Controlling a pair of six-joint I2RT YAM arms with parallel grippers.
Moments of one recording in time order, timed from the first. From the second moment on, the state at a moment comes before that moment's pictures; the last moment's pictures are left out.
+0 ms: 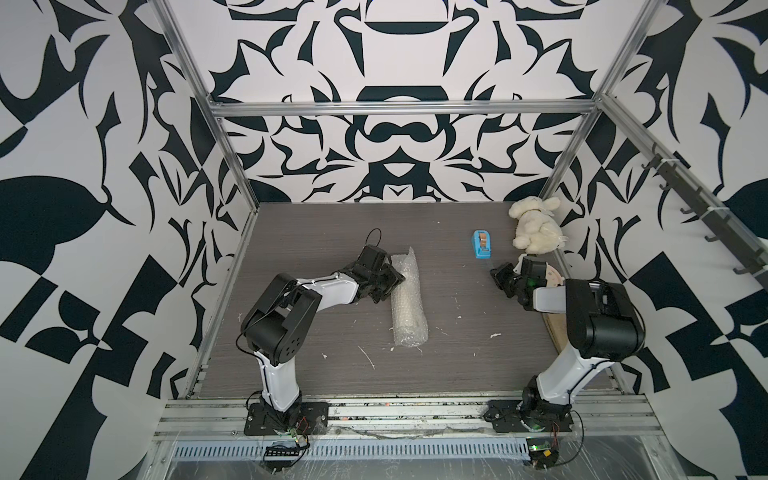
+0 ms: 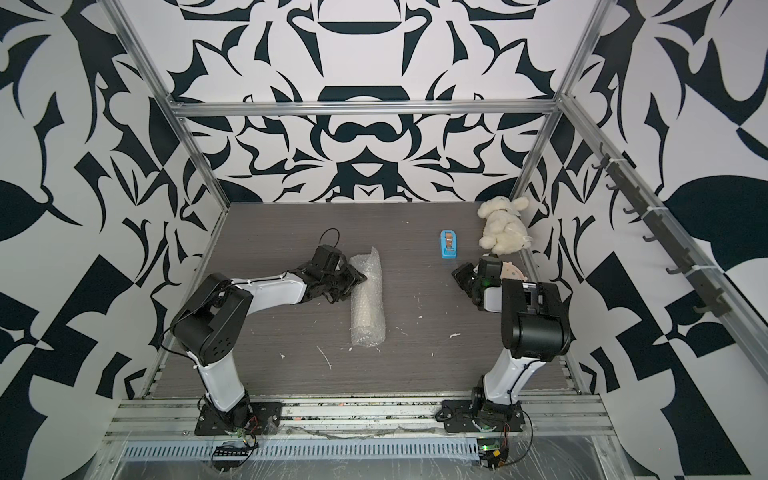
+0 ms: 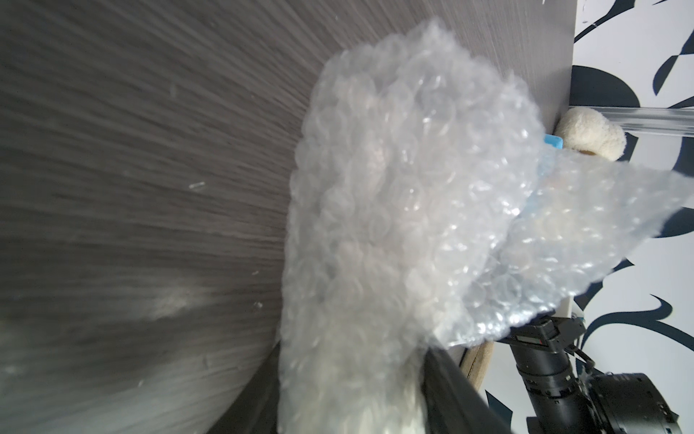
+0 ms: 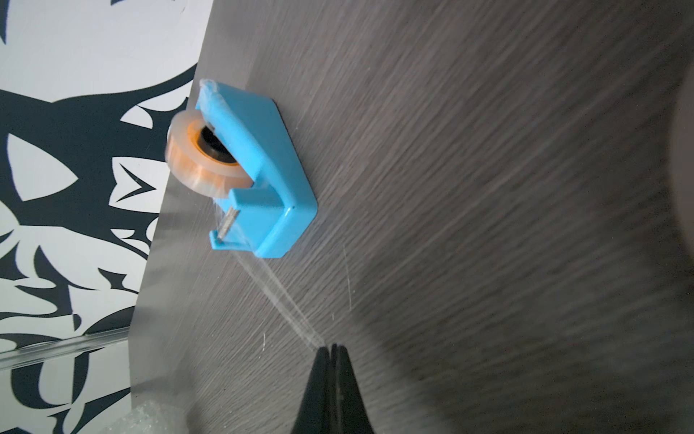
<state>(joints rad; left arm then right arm) -0.61 1.83 1.01 0.01 0.29 -1.23 -0.14 1.75 0.63 0.44 -0.37 0.89</state>
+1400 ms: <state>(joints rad) -0.62 1.82 0.99 0.02 0.29 -1.23 -0.22 1.91 1.05 -0.10 -0.65 0.29</state>
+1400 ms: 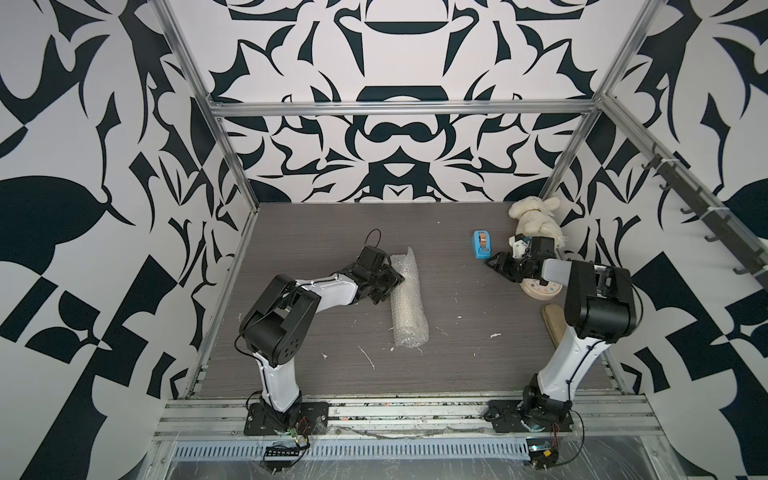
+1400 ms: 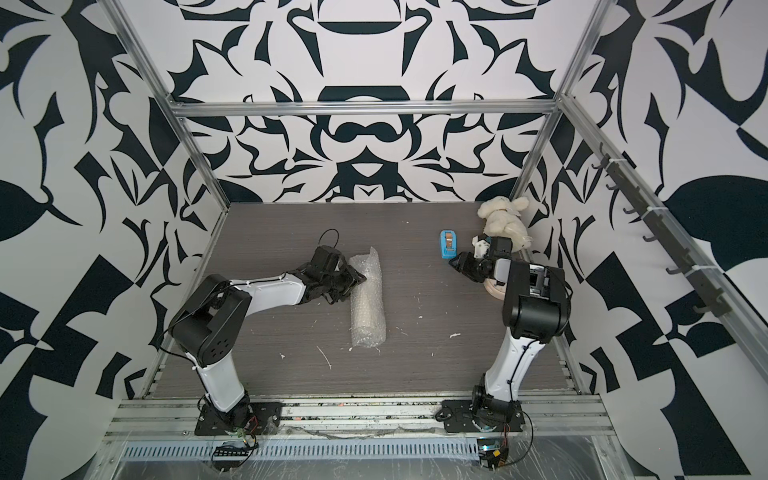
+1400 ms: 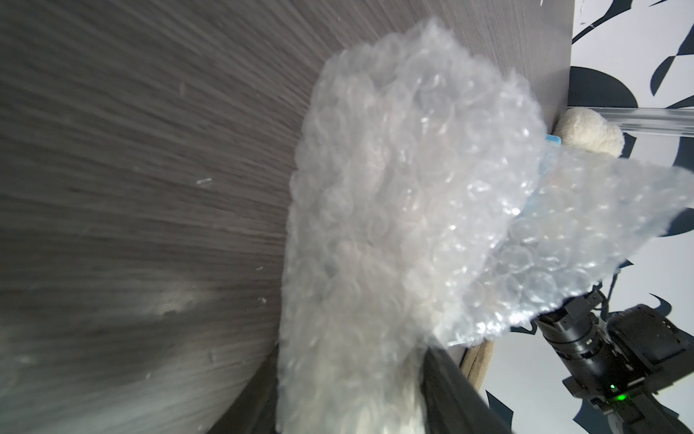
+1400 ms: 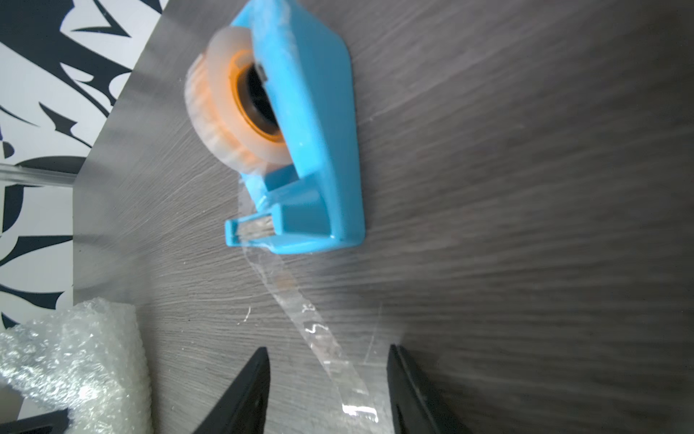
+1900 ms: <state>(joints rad) -0.62 1.82 0.99 0.02 0.29 -1.23 -0.23 2.01 1.15 -0.16 -0.79 0.23</state>
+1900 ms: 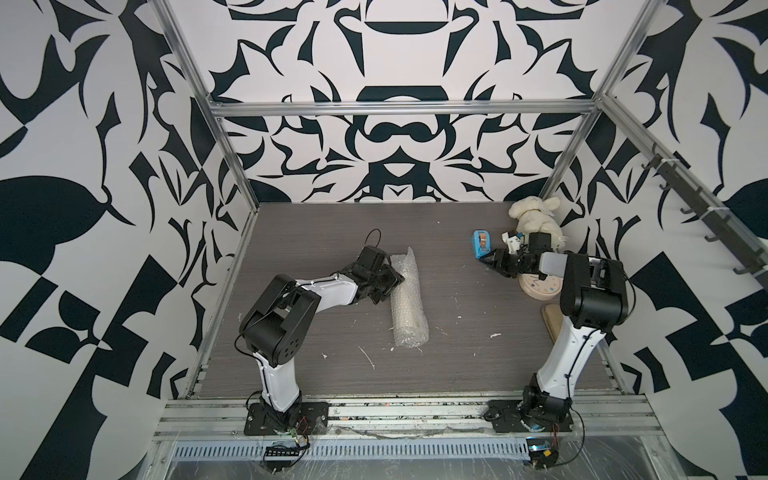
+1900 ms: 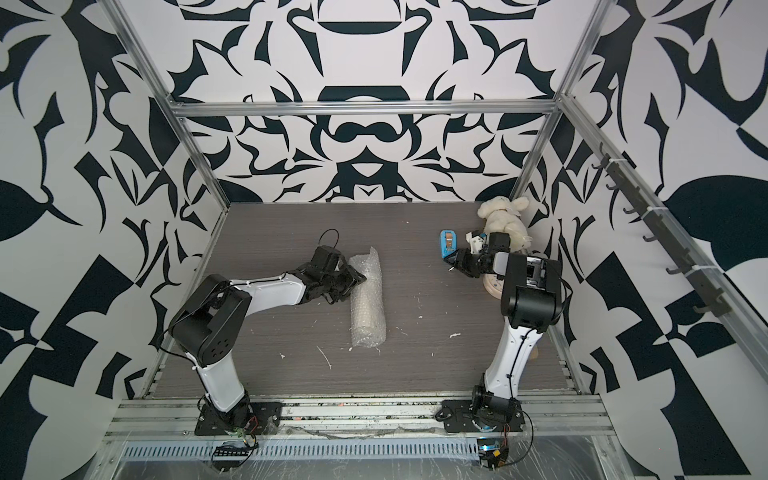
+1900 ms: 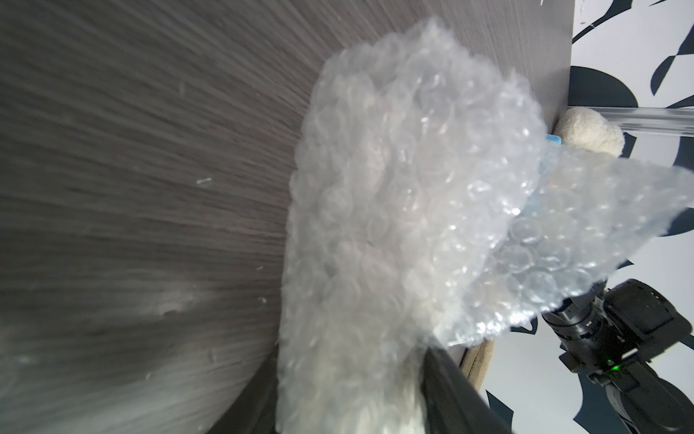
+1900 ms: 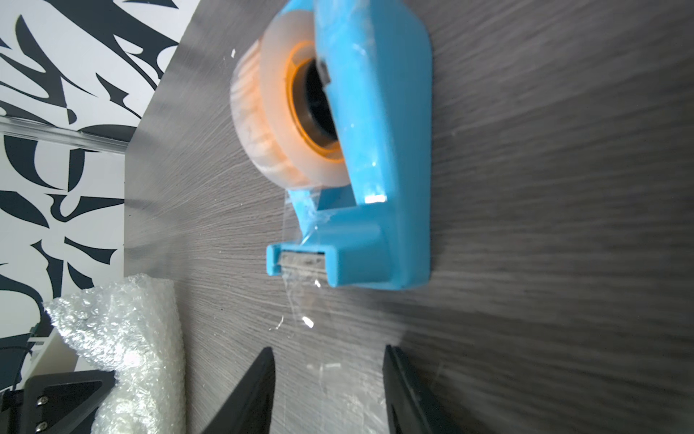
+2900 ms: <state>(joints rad) -0.62 1.82 0.99 0.02 0.29 -1.23 -0.26 2.05 1.17 -0.16 -0.86 0.20</state>
